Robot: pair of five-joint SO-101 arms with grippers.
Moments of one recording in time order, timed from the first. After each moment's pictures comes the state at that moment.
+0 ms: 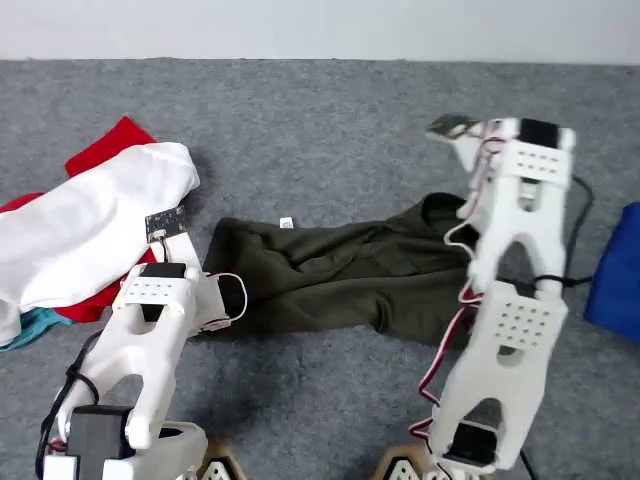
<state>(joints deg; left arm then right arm) -1.9 -10.9 53.4 58.5 28.5 12.9 45.8 -48.5 99.7 52.5</state>
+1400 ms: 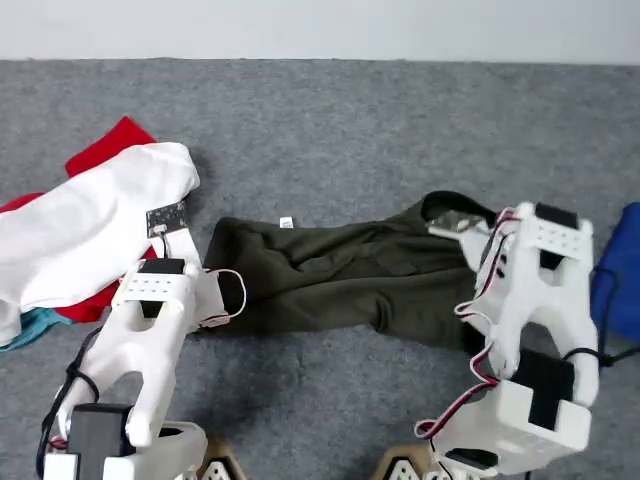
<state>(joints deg) -2.2 -10.8 51.5 59.3 26.9 17.1 3.8 22.9 91.8 57.5</state>
